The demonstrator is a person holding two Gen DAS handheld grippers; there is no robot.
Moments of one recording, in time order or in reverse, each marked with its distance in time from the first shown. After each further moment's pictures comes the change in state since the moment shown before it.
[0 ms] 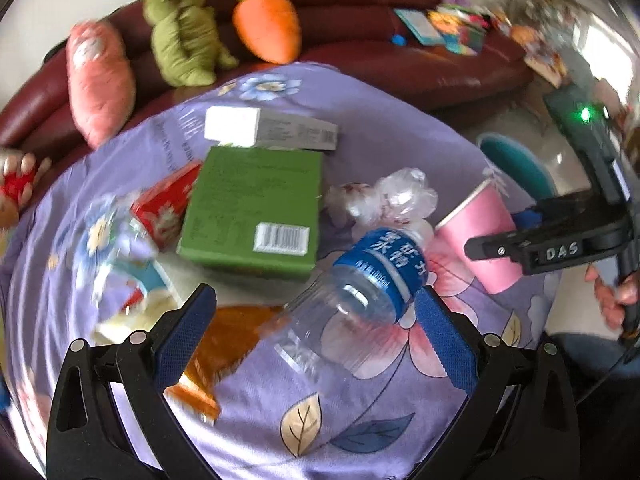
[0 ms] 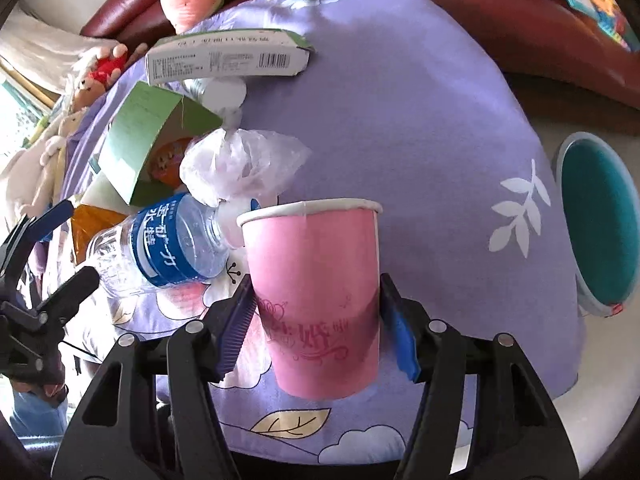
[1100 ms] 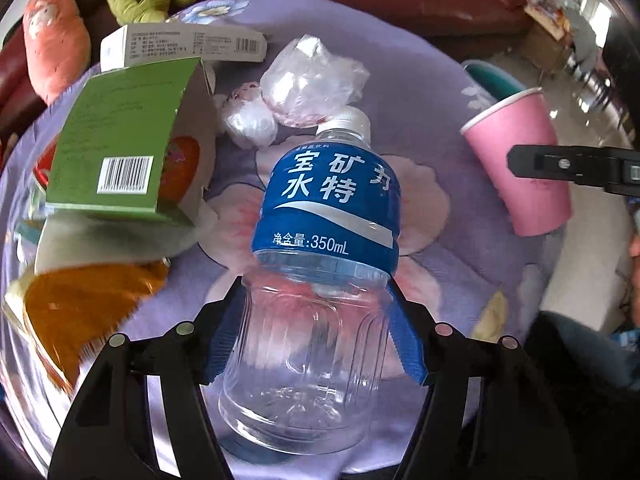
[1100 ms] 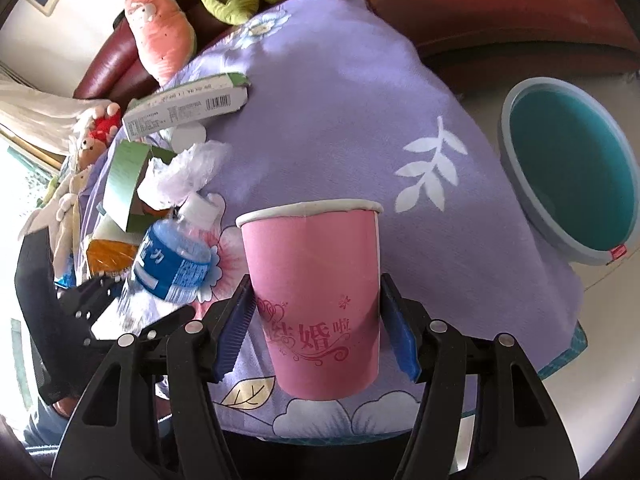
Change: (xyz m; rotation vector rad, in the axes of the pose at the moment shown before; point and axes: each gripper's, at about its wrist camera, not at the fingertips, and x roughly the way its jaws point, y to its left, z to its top) left arm 0.068 -0.051 -0.001 -0.031 0.245 -0.078; right arm -0.031 -0.073 -0.030 0.182 -0.098 0.096
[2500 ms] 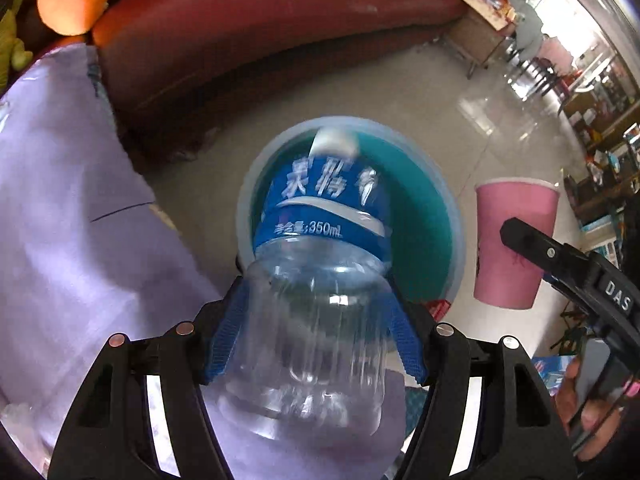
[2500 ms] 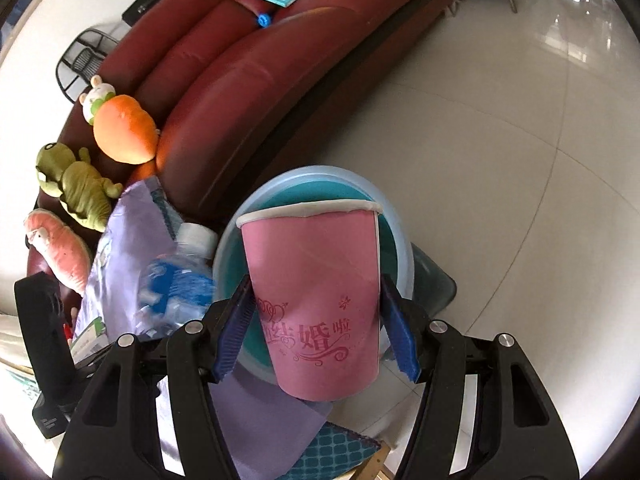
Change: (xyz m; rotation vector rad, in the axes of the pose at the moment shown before) left arm 0.121 -0.235 0.229 0.125 0.069 -0.257; right arm -0.102 -0.271 0.033 0.552 -0.329 -0.178
